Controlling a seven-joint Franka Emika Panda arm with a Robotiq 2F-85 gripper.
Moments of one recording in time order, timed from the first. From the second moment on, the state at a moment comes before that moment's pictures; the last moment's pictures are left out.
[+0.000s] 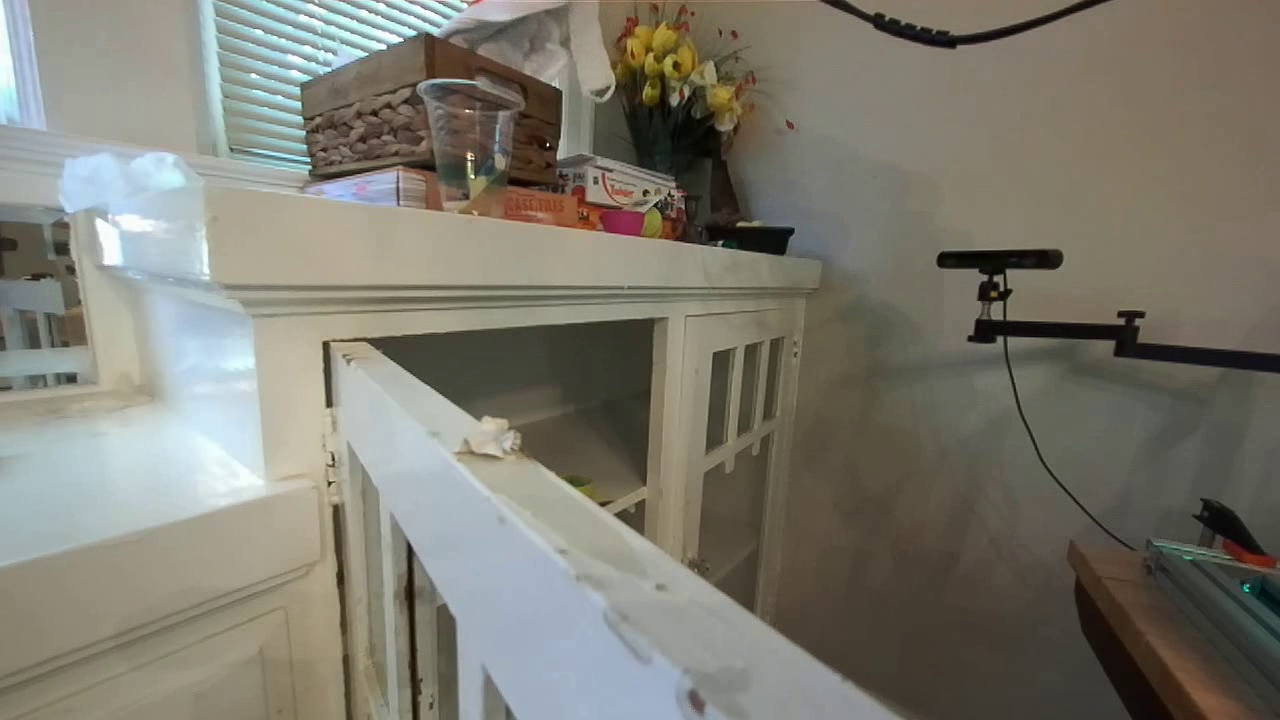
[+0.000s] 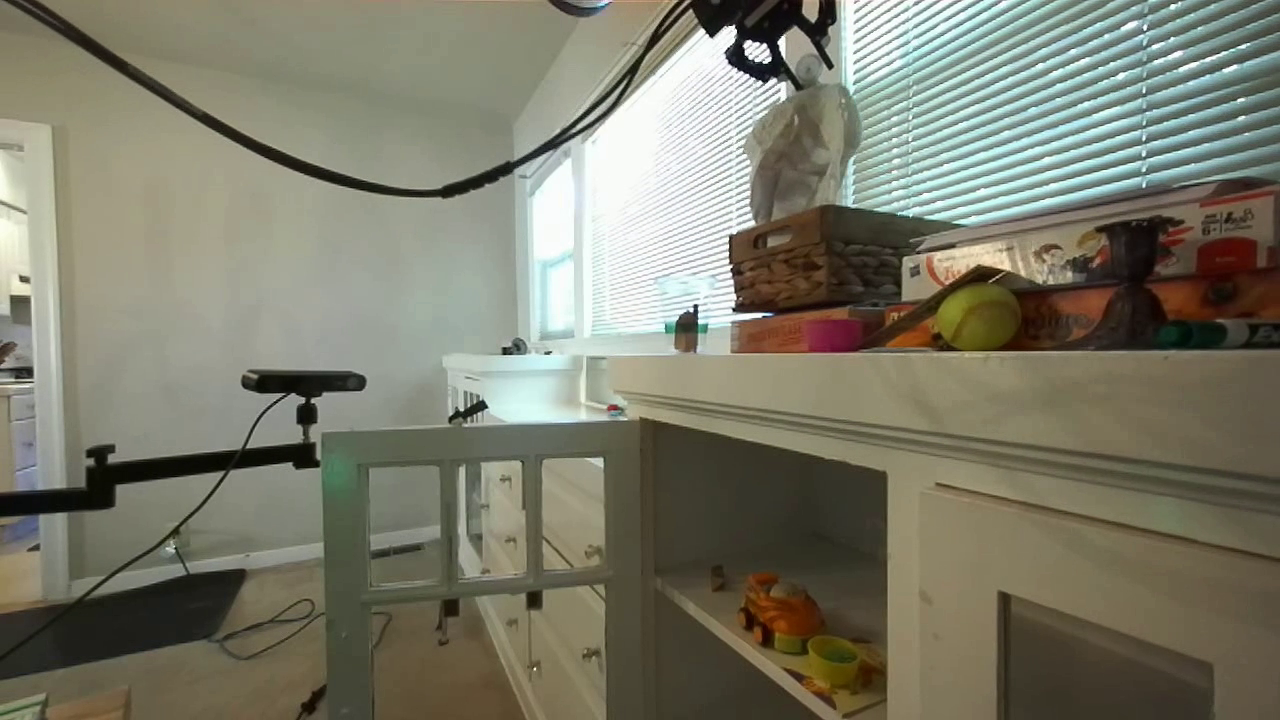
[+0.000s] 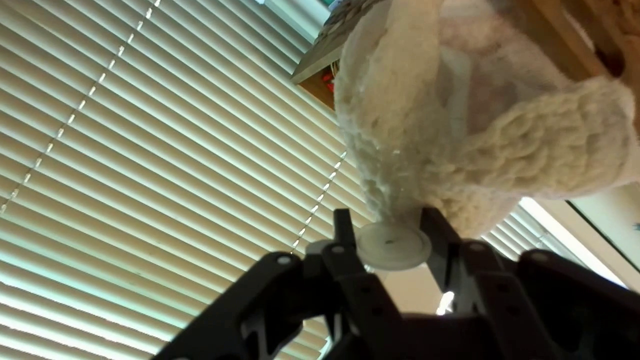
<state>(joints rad) -0.06 0.11 -0.09 -1.48 0.27 2.68 -0.88</state>
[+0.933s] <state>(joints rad) -0.07 0.58 -0.01 -0.98 0.11 2.60 -0.75</state>
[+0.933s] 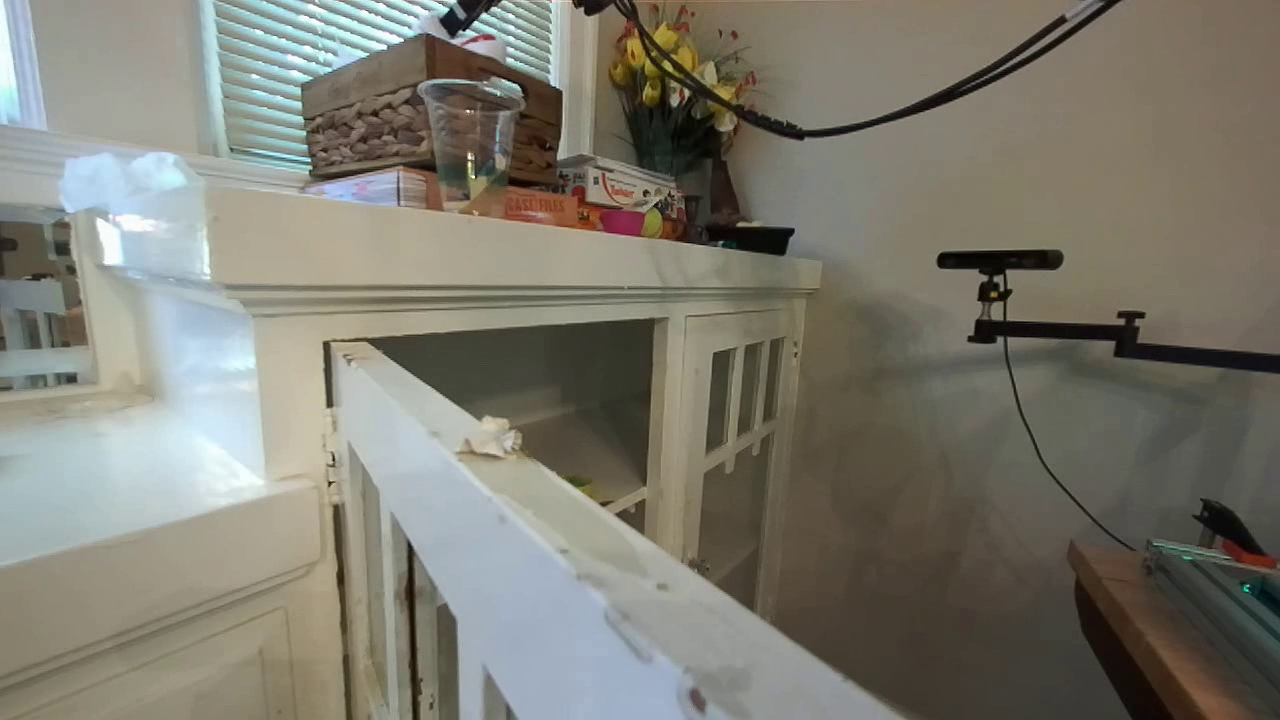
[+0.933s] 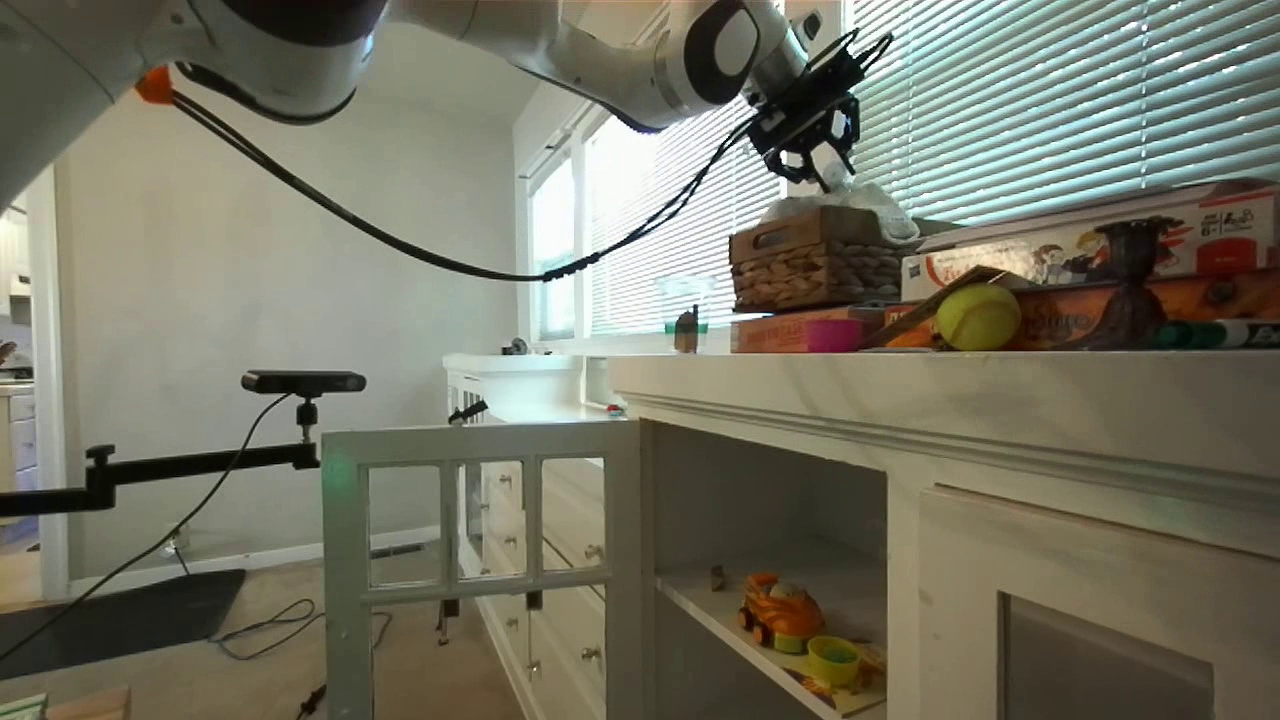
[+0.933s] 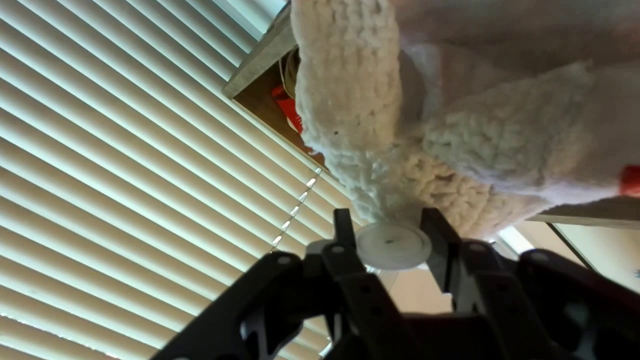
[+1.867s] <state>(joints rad) -0.06 0.65 0.06 -0.86 0.11 2.39 -0.92</state>
